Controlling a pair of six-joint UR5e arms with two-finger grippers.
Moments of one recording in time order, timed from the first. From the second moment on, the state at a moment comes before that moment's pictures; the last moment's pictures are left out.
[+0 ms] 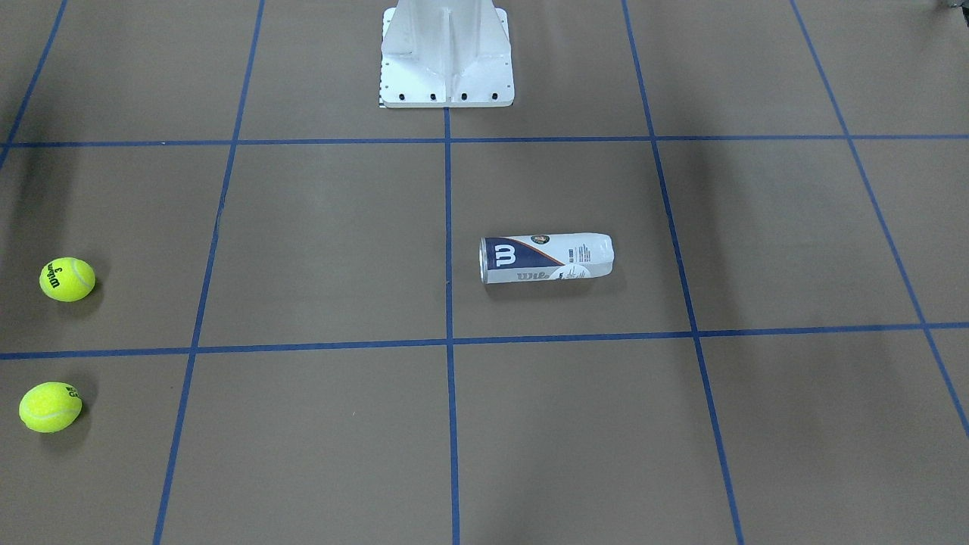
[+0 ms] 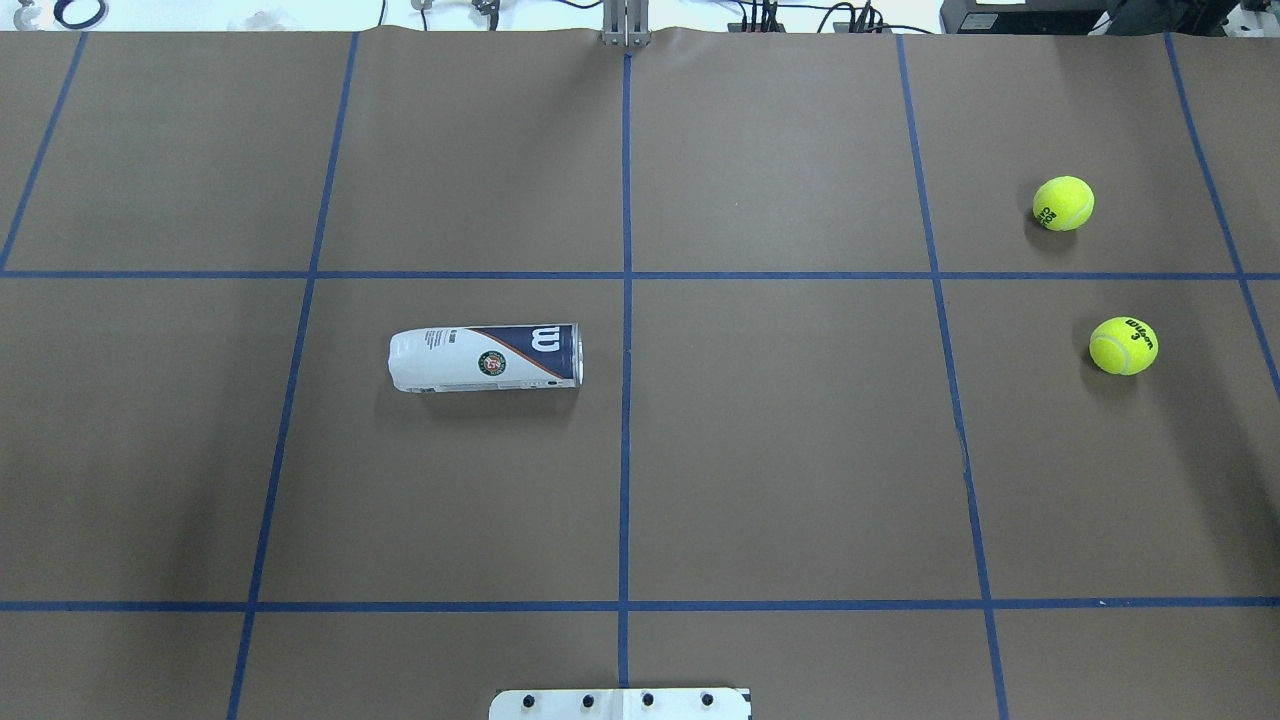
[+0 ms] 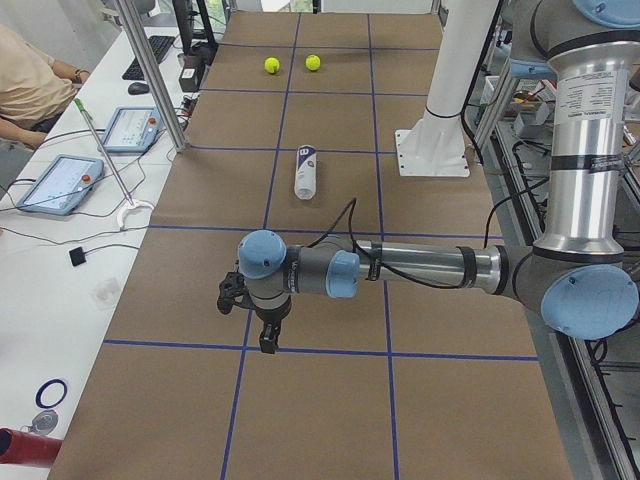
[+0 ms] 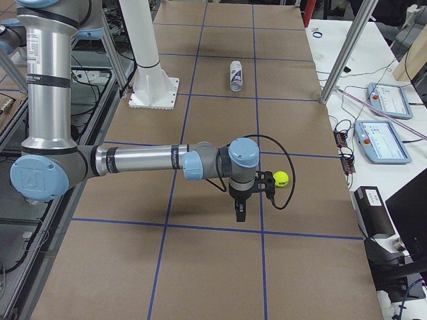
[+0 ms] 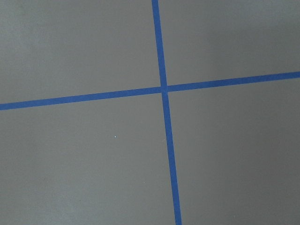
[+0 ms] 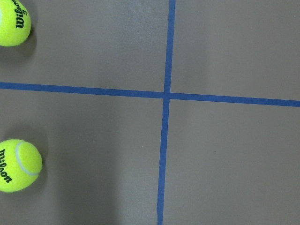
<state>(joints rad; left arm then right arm) -1.54 -1.54 -1.64 -1.60 -2.35 0.04 1.49 -1.64 1.72 -1.52 2.28 0.10</state>
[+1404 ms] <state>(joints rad) -1.53 -1.64 -1.64 -1.72 -2.36 0.03 1.48 -1.59 1.72 -1.46 2.28 0.11</state>
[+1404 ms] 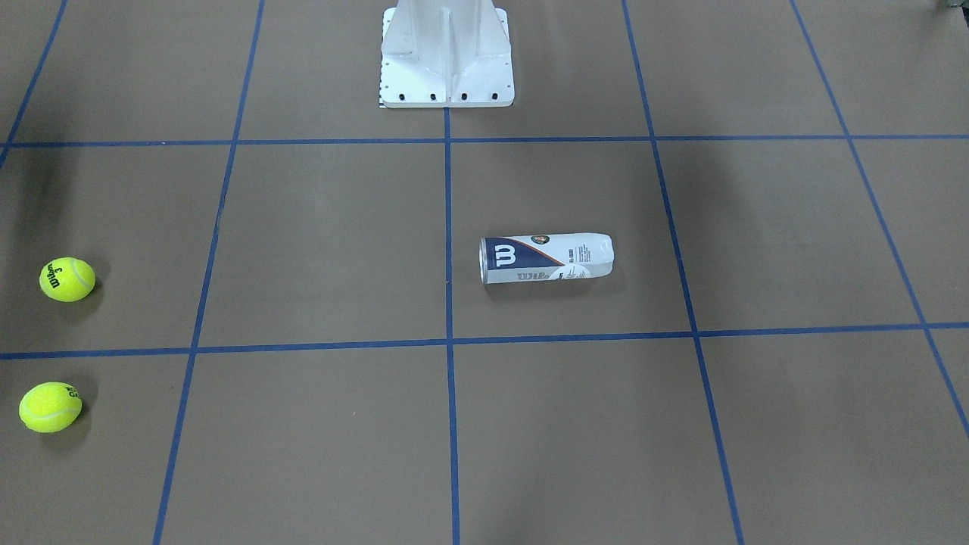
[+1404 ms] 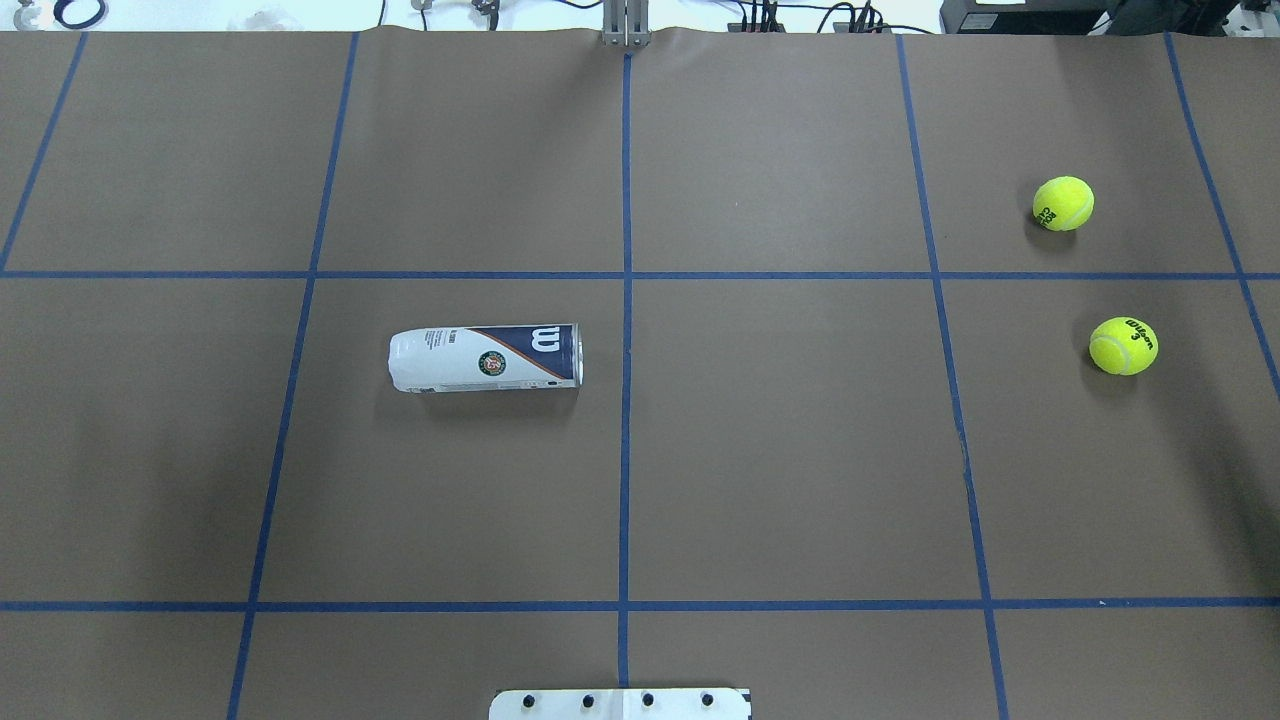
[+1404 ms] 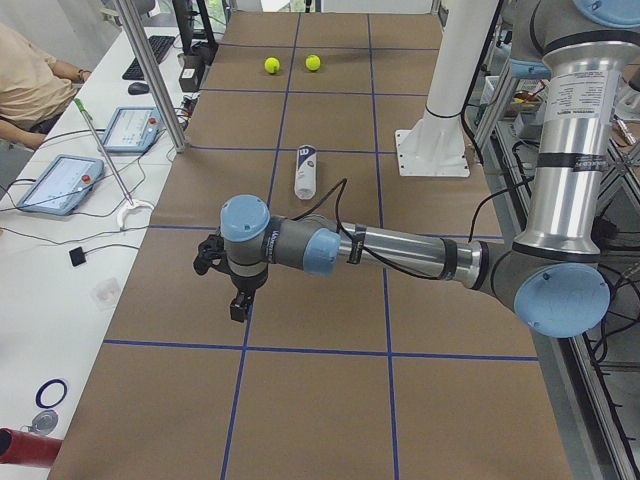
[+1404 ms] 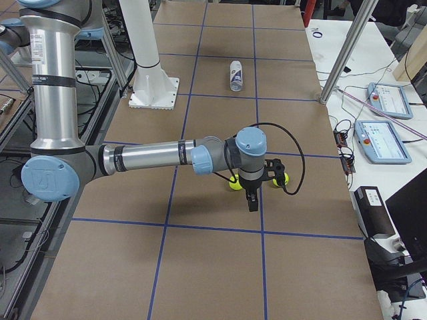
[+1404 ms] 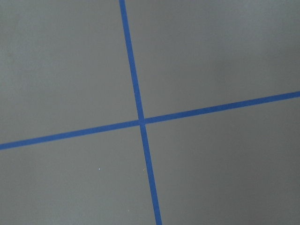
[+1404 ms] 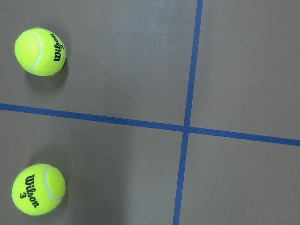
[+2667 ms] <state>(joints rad) -0.91 -2.13 -1.62 -1.93 -2.01 -0.04 1.47 -1.56 1.72 -1.40 2.29 0.11</state>
